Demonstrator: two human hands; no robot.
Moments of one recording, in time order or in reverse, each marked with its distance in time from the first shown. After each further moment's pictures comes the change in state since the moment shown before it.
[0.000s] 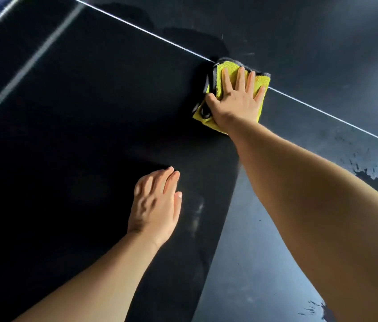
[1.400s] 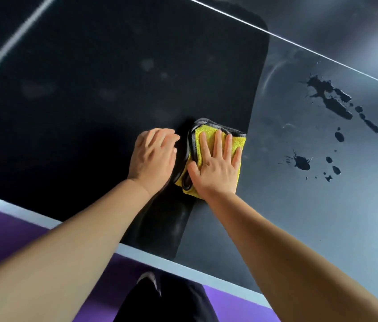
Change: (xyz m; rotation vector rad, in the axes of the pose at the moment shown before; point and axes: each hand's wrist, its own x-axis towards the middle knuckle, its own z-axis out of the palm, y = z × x) left_hand -0.183 -0.013 -0.044 -0.098 0.119 0.247; right_hand -0.424 -0.020 0.062 -0.007 -0.082 0.021
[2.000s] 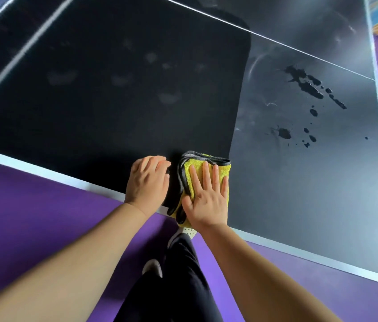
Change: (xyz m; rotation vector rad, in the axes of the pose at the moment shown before) left_hand -0.143 0.022 -0.038 0.001 -0.009 -0.039; right_hand -0.174 -0.025 0.035 0.077 0.033 -0.013
